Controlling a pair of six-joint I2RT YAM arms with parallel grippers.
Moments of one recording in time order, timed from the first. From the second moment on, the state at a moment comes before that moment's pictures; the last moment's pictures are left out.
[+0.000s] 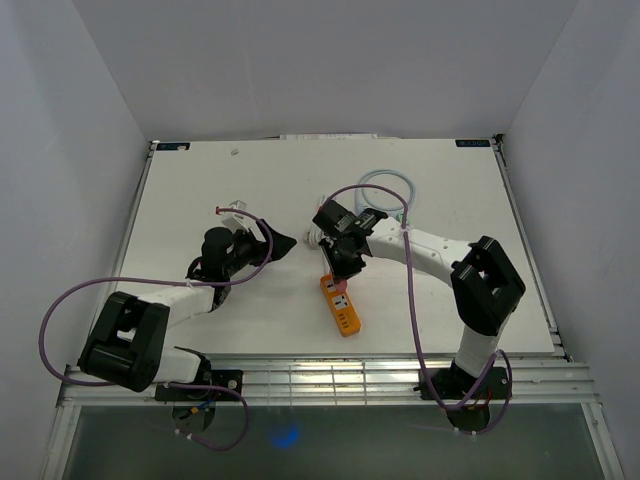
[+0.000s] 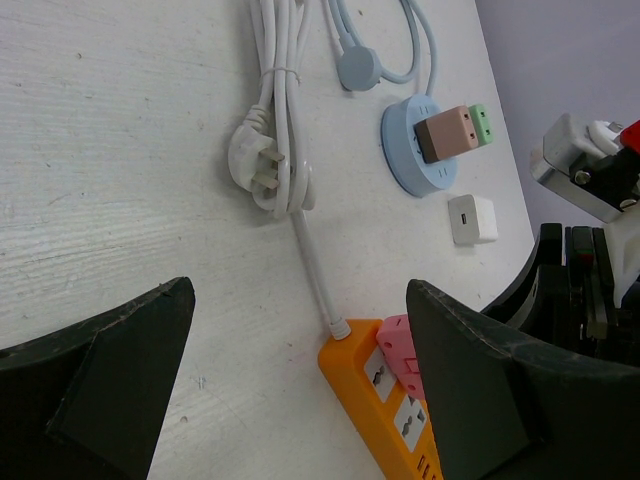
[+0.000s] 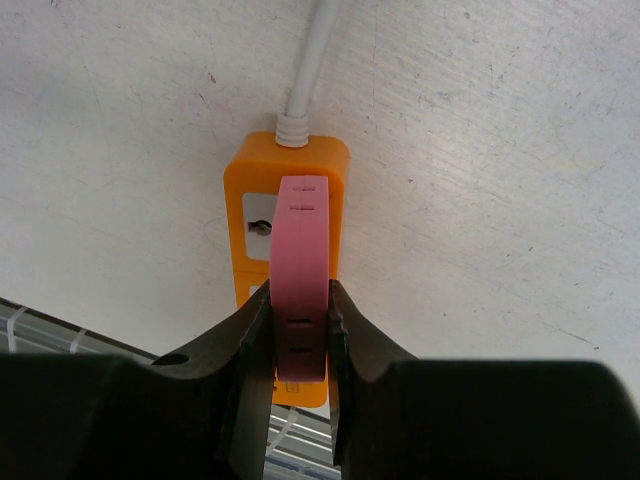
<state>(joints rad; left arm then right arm) -0.32 1.34 0.41 0.63 0.34 -0.70 0.88 1.78 1.35 -0.80 0.01 0.43</state>
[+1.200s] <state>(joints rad) -0.32 1.33 0.41 0.63 0.34 -0.68 0.61 1.33 1.11 -0.76 0.28 0.50</state>
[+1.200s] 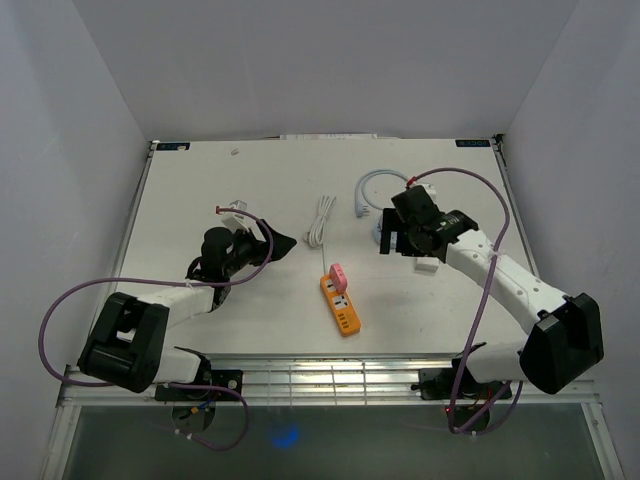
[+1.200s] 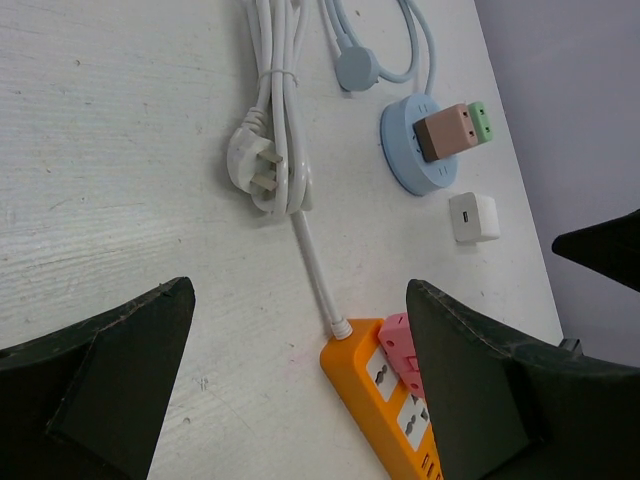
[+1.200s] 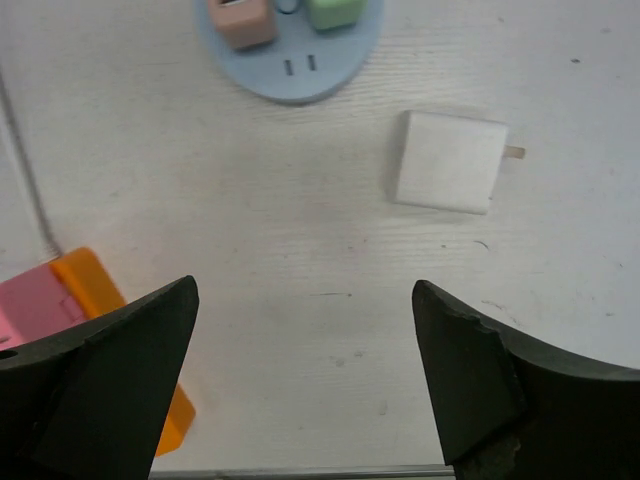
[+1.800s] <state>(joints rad) -0.32 1.33 0.41 0.68 0.37 -0.67 0.36 1.43 0.95 -0.66 0.38 0.44</state>
